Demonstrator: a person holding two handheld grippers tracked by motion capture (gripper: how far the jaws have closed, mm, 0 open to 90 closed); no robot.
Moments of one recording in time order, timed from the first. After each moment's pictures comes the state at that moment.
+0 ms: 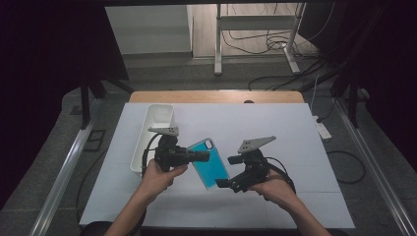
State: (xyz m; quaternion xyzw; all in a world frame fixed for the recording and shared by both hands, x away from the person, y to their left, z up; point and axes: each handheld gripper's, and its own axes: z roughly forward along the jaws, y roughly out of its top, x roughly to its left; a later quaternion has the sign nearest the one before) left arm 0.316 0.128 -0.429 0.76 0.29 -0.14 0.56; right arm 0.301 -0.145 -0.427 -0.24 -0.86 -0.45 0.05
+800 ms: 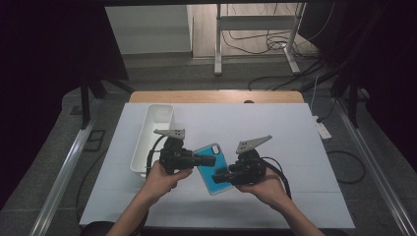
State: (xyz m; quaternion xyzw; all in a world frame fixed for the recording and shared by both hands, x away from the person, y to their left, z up) left arm 0.312 0.115 -0.427 0.77 0.25 -0.16 0.56; right arm 0.306 -0.142 -0.435 -0.23 -0.84 -0.47 0.12
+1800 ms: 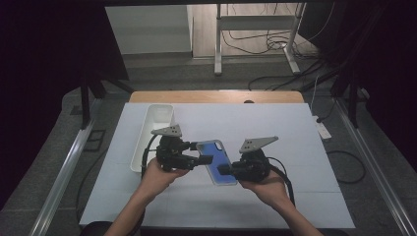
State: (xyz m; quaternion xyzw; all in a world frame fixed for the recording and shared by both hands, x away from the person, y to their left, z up) left arm 0.310 0.121 -0.419 0.78 0.29 -0.05 0.55; right arm 0.300 -0.149 -0.424 -0.24 -0.85 -0.47 0.02
